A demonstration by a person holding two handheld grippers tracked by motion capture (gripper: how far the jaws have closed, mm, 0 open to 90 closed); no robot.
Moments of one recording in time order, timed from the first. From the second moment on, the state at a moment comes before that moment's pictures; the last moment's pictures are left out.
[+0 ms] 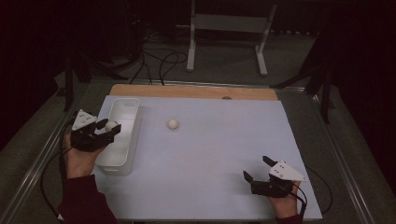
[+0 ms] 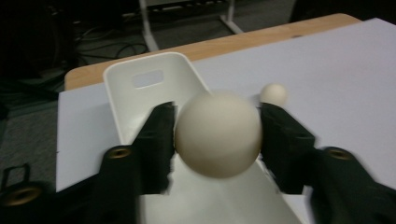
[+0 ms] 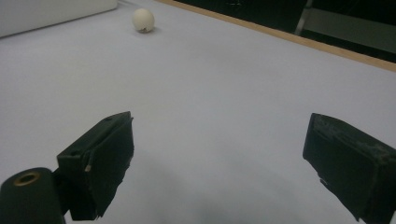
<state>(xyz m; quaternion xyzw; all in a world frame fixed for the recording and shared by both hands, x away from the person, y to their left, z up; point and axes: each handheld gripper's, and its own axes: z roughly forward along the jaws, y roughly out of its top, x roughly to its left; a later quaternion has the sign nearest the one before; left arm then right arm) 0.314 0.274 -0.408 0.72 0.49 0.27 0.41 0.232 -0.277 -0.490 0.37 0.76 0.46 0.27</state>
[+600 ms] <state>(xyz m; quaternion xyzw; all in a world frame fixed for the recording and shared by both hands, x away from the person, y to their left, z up) 0.315 0.272 -0.404 0.71 0.49 0.26 0.43 0.232 -0.277 -0.489 0.37 0.76 0.46 0.27</state>
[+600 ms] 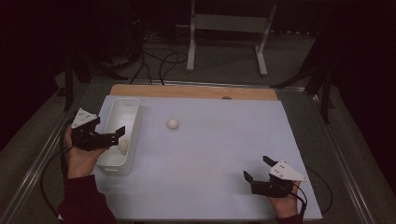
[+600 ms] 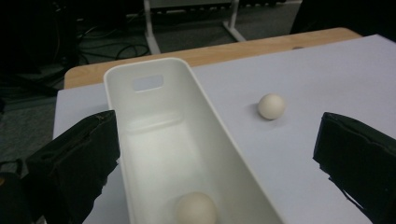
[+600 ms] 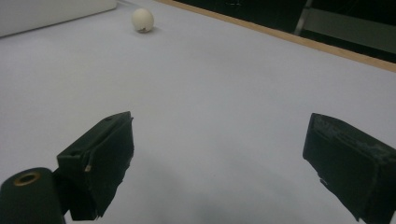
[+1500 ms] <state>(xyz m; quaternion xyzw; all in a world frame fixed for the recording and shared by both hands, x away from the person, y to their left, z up) 0.318 0.253 -0.402 0.72 0.47 0.25 0.44 0.232 -0.276 -0.490 0.37 0.76 0.46 0.27</state>
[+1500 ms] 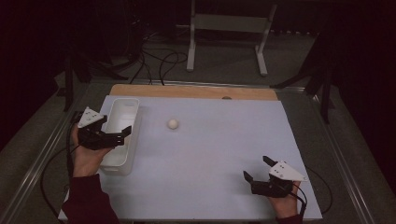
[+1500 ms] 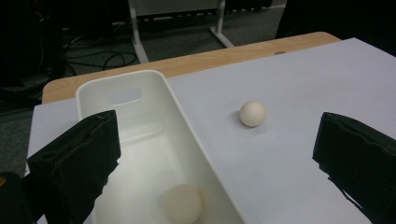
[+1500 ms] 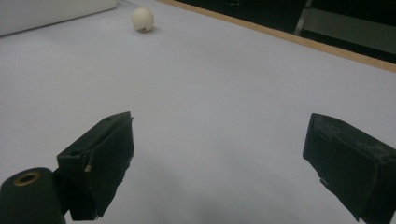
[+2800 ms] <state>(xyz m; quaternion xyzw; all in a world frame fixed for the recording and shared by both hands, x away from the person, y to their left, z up) 0.327 0.193 -0.406 0.75 0.43 0.24 0.45 0.233 -0.275 -0.491 0.37 0.76 0.46 0.27</state>
